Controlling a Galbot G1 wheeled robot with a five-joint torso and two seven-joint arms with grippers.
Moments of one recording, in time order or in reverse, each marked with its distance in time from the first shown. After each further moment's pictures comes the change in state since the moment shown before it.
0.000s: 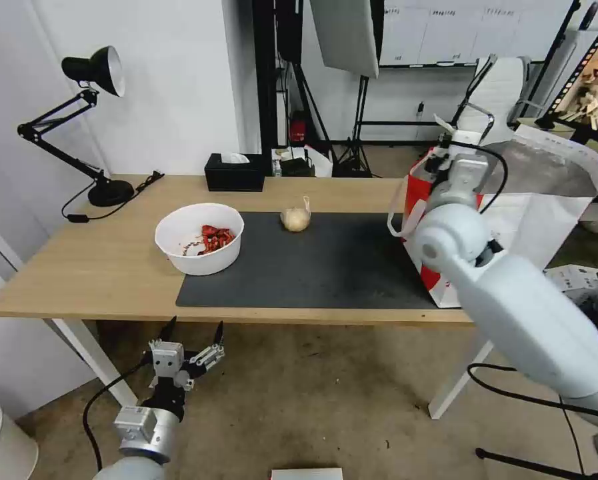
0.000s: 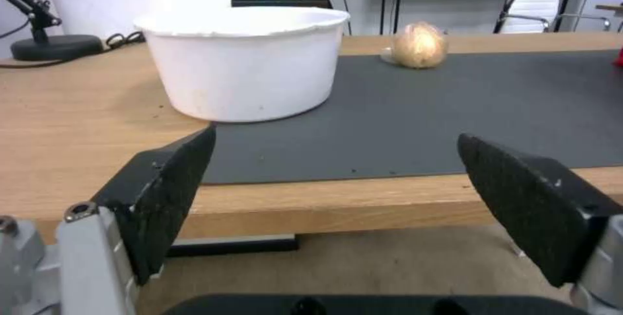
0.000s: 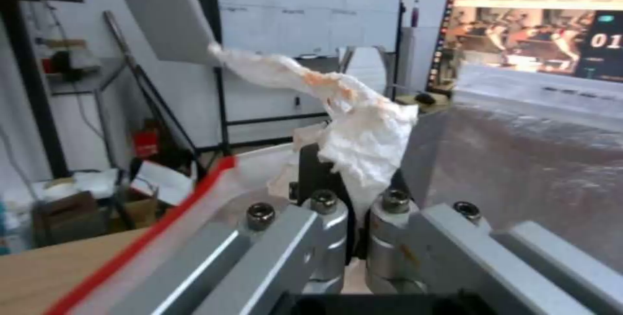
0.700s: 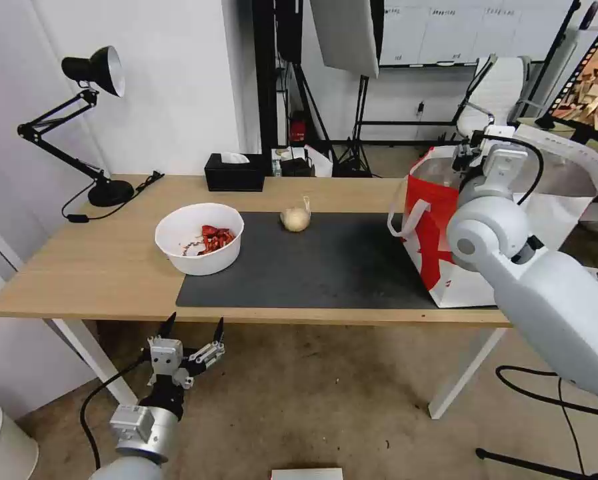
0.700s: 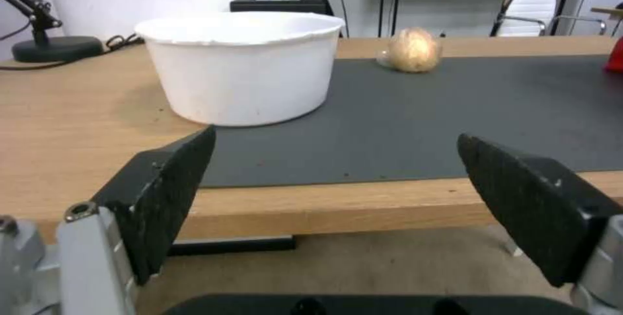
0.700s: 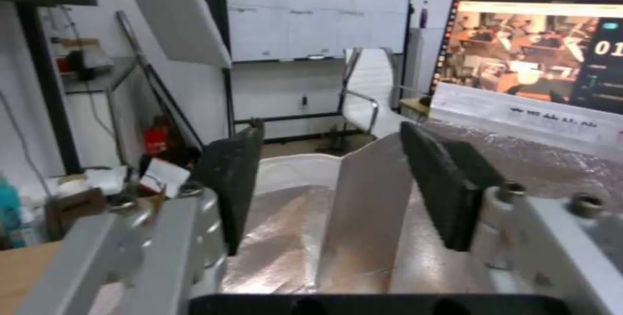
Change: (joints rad) left arm 0.029 0.001 -0.002 -0.041 -0.001 0.013 -0.007; right arm -0.029 -0.087 0.055 0.100 0.084 -0.030 -0.036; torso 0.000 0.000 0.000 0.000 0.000
